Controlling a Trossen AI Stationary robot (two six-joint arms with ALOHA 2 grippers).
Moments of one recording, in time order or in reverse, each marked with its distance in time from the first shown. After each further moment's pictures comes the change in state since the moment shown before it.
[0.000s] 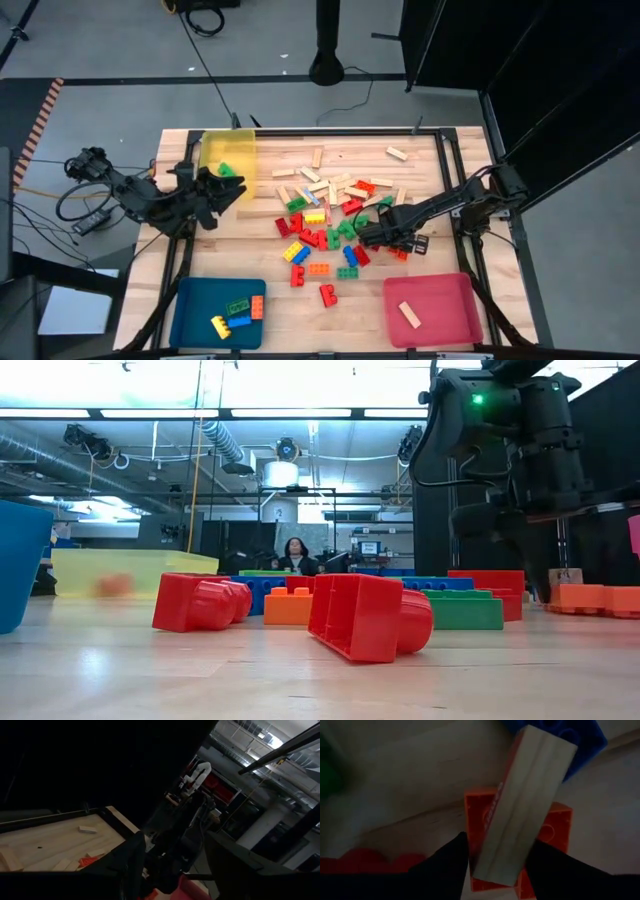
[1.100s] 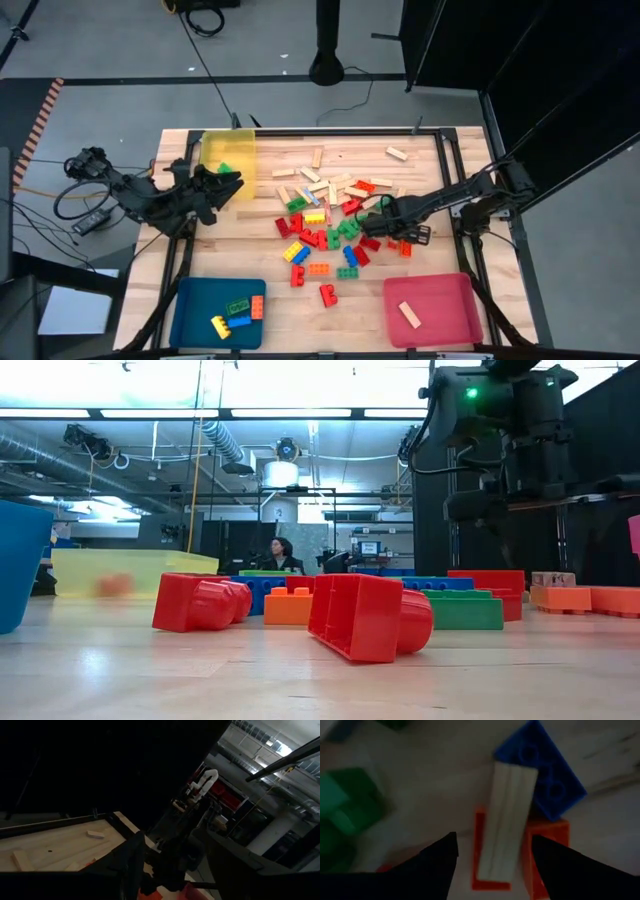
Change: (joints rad) left arm 0.000 -0.017 0.000 -0.006 -0.051 0.004; right arm -0.061 -0.068 0.000 -0.059 0.093 -0.080
